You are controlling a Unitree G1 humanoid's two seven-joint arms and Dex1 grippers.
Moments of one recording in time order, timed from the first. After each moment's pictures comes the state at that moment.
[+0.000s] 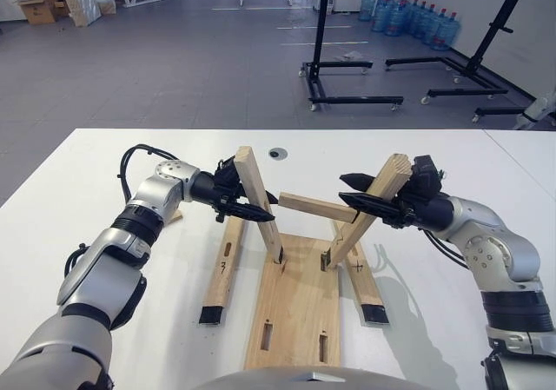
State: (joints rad) left arm -0.79 0.51 -0.50 0.68 -0.61 0.15 -1.60; right arm -0.23 -0.60 -0.14 -0.12 0.80 0.50 1.19
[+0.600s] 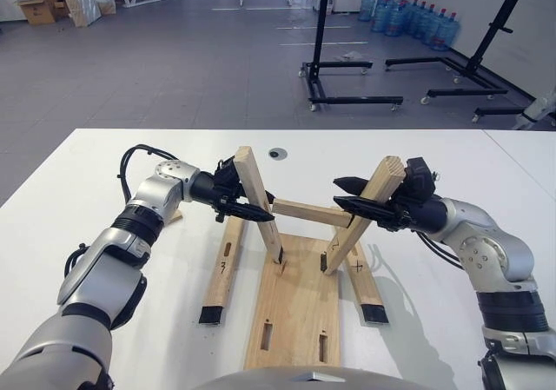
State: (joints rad) left arm -0.80 0.51 -0.51 0.69 -0.61 0.14 -1.61; right arm -0.24 -0.58 -0.11 -0.12 0.81 0.50 1.20
